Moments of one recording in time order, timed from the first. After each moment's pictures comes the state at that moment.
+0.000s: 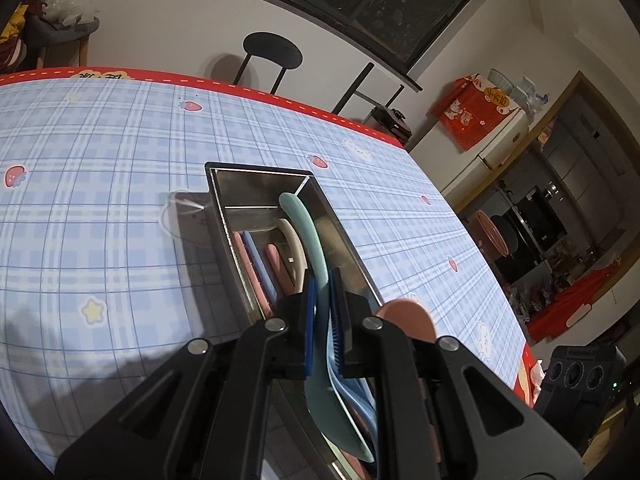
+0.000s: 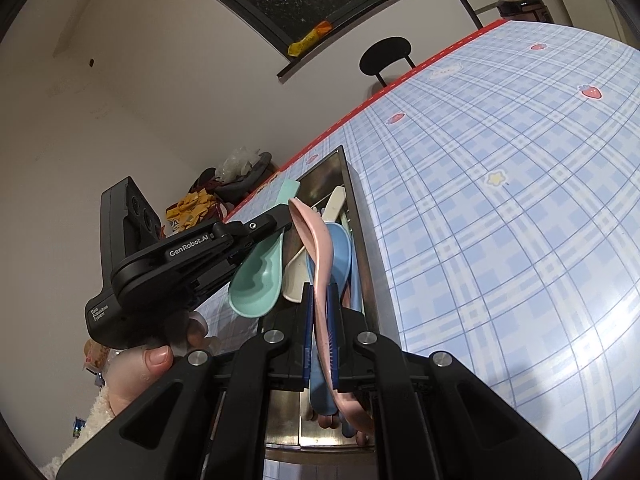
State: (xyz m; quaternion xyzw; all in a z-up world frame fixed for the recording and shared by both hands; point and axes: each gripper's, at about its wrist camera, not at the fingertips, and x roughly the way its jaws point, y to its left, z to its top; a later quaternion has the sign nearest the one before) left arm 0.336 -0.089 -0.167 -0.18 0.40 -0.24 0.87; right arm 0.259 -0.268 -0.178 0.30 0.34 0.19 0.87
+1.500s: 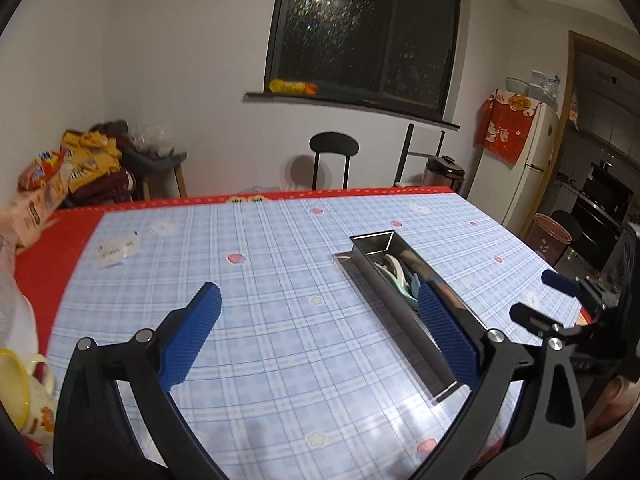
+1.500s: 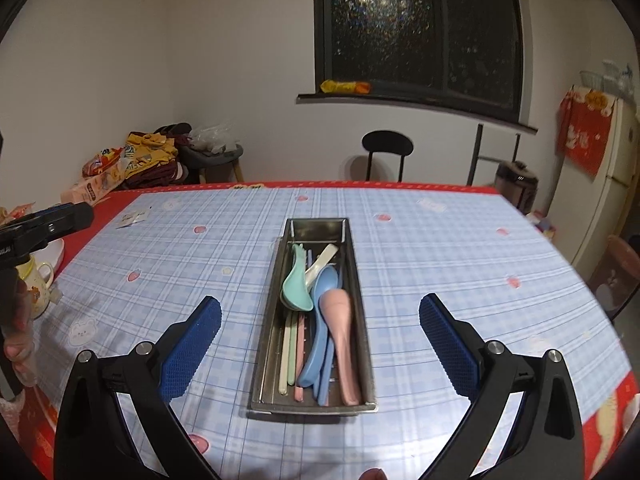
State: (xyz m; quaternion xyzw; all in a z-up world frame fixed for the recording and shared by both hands) left arm 0.143 0.032 -0.040 -0.03 0.26 -0.10 0.96; right arm 0.172 -0.198 -0.062 -0.03 0.27 0.08 0.96
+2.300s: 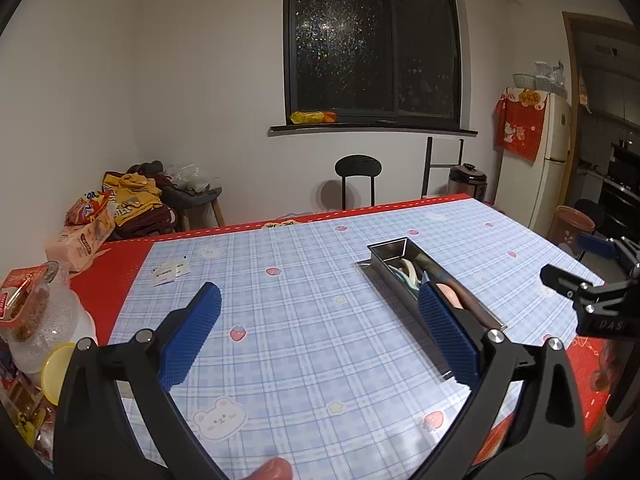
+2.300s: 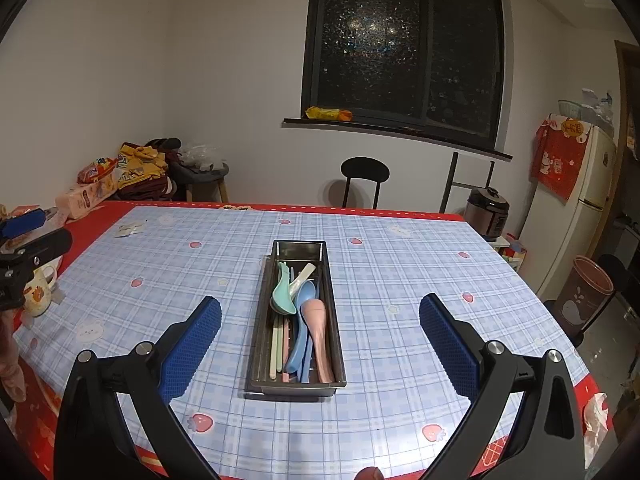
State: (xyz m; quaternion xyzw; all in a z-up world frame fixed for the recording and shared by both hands) left arm 0.068 0.017 -0.015 0.03 0.21 -0.04 0.98; right arm 0.121 -0.199 -0.024 -0.05 0.24 0.05 0.97
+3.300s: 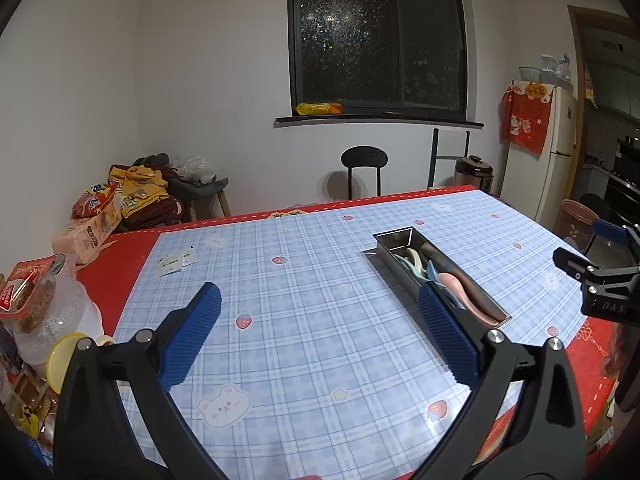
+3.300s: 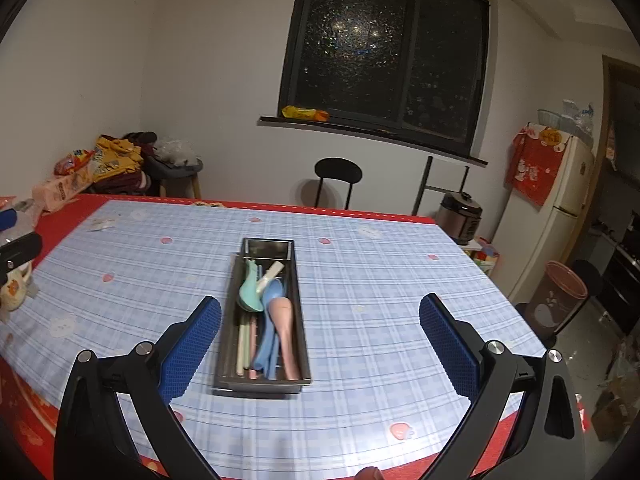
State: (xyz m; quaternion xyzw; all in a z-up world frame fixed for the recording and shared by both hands) left arm 0.062 0.014 -0.020 0.03 0.23 -0.02 0.97; right arm 0.118 -0.205 -0.023 -0.08 0.24 -0.01 0.97
